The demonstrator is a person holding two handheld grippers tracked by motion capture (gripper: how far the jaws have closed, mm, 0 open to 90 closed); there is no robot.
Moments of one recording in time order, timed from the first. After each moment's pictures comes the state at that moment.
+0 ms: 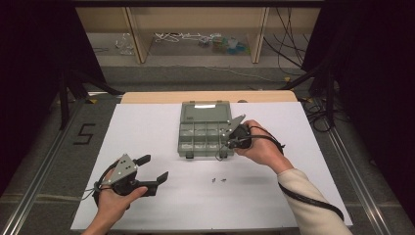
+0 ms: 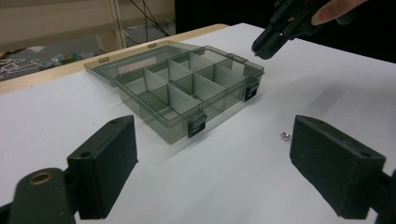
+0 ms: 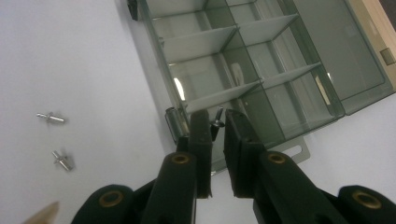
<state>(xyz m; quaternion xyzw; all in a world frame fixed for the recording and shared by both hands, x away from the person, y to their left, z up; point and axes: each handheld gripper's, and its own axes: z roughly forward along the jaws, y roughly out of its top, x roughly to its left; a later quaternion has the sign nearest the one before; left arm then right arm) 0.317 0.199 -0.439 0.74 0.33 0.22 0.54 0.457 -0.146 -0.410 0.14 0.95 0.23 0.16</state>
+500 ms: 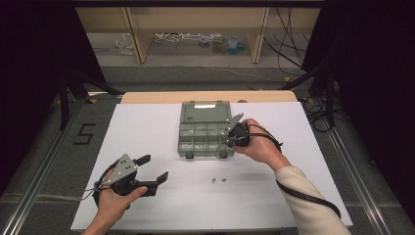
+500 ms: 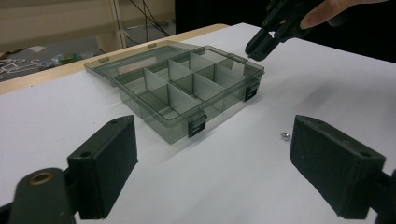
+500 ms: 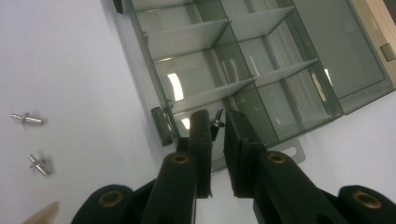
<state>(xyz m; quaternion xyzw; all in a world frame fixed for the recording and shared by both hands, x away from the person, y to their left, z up) 0.317 0.200 -0.439 0.74 0.33 0.22 0.54 0.467 -0.144 -0.416 0.14 0.95 0.22 0.17</state>
